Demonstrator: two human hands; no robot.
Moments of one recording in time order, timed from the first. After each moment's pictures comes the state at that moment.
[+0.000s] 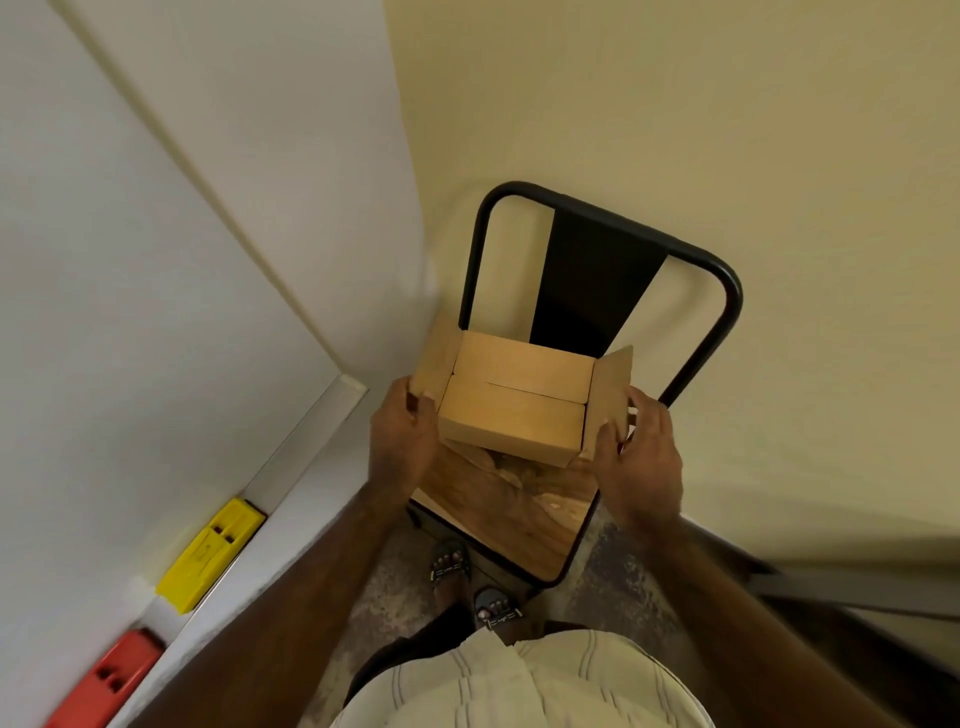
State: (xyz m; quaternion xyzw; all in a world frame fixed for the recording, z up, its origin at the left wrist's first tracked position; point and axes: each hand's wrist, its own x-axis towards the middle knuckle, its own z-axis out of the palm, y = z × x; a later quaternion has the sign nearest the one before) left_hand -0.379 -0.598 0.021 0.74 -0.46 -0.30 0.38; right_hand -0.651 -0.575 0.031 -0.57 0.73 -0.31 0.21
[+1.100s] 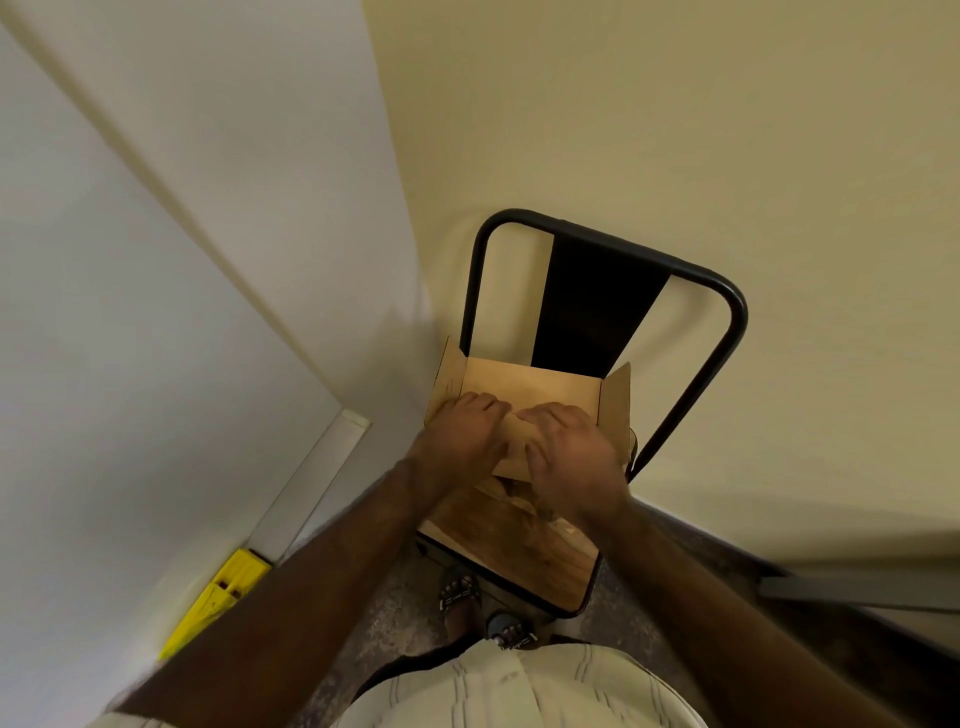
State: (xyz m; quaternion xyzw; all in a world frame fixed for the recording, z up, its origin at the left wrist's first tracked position) left_hand -0.393 -0.657 0.036 0.51 -0.84 -0.18 0.00; right_hand -0.579 -0.607 0.048 -0.77 0.60 -0.18 0.14
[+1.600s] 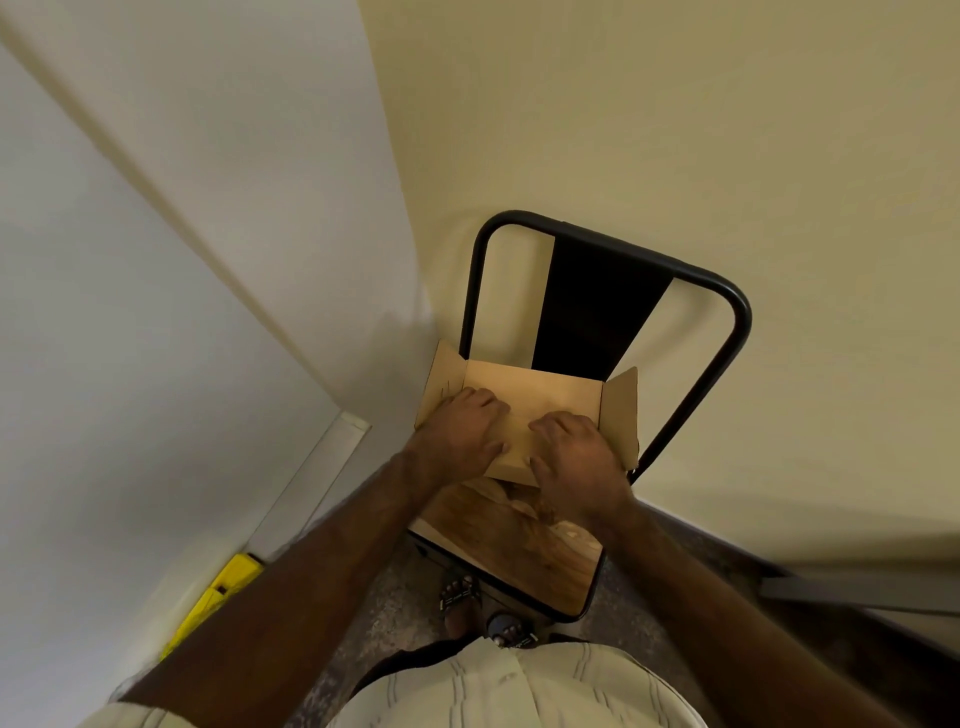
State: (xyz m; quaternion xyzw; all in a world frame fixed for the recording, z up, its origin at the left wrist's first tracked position) left_hand -0.388 -0.670 0.032 0.50 -0.84 -0.21 0.01; right_hand -0.593 -0.618 0.020 -0.76 0.61 -0.09 0.20
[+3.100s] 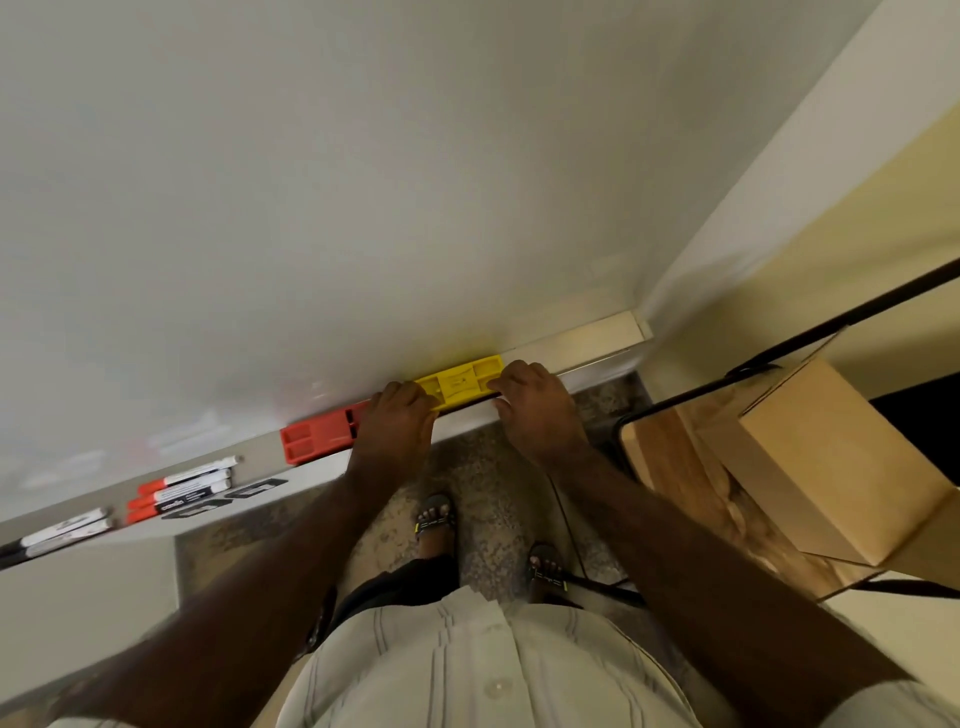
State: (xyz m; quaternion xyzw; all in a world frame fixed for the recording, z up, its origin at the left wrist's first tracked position) left_hand -0.113 -0.346 -0.054 0.85 -0.50 -0.08 0.12; right_hand -0.267 -0.529 -0.052 -0.96 0.21 -0.07 0.19
